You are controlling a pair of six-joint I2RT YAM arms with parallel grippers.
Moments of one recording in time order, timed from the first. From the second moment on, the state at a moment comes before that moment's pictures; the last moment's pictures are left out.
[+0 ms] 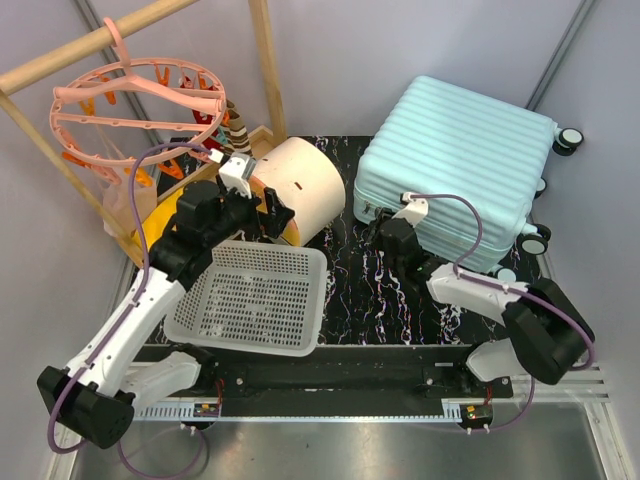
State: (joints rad) left arm -0.45 1.01 1.03 -0.30 0.20 -0.22; right arm 0.68 1.36 0.66 0.31 0.54 0.65
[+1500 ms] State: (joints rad) left arm -0.42 0.96 0.95 -0.30 0.22 -0.17; right arm 0.64 1.70 0.75 0.65 0.56 0.37
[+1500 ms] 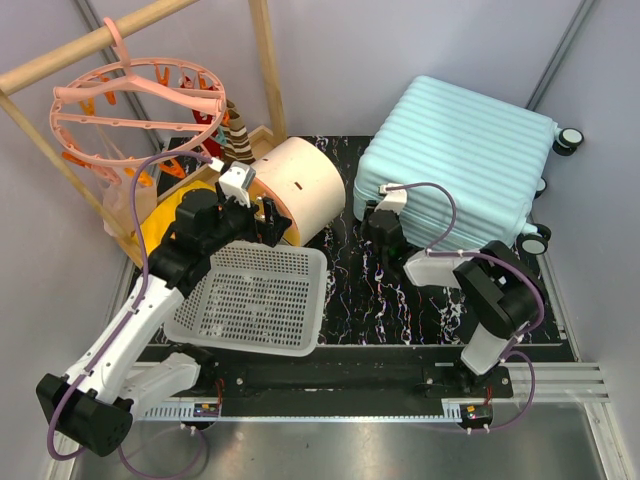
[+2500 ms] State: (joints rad) left arm -0.44 0.97 0.94 -0.29 0.26 -0.20; right arm 0.64 1.42 0.57 0.48 0.56 0.41
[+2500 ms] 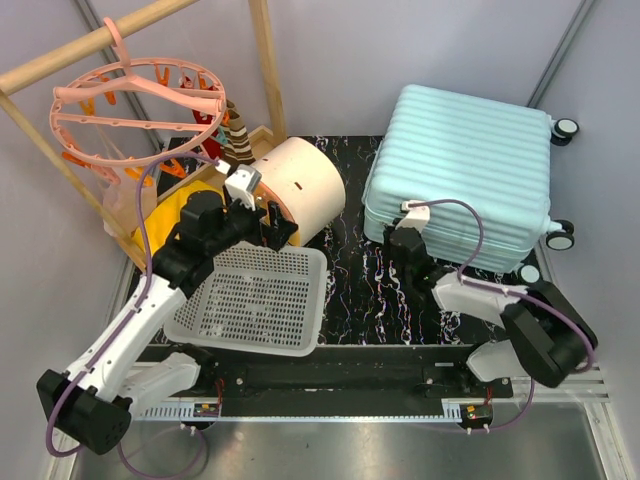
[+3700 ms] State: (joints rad) left arm -1.12 1.58 0.98 0.24 -0.30 -0.58; right arm 0.63 0.60 0.46 -0.13 0.52 0.39
